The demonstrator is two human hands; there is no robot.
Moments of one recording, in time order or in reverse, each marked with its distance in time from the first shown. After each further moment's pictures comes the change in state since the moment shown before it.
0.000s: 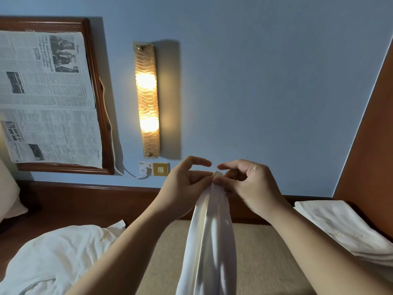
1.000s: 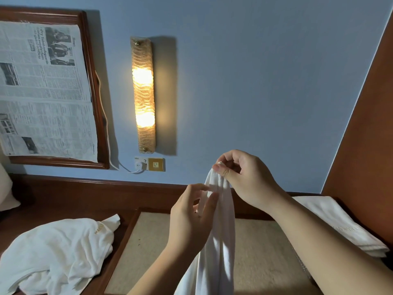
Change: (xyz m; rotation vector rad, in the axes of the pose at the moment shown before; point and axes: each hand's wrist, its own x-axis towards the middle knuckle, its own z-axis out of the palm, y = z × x) left_hand -0.055 -0.051 0.067 0.184 0.449 0.165; right_hand -0.009 -0.020 -0.012 -0.284 -0.037 -0.068
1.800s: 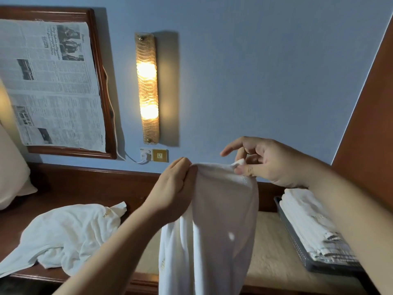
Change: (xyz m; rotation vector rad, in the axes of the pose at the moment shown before) left_hand 0.012 0.048 -0.043 0.283 -0.225 0.212; right_hand -0.031 -0.026 -0.092 -0.012 -0.505 -0.011
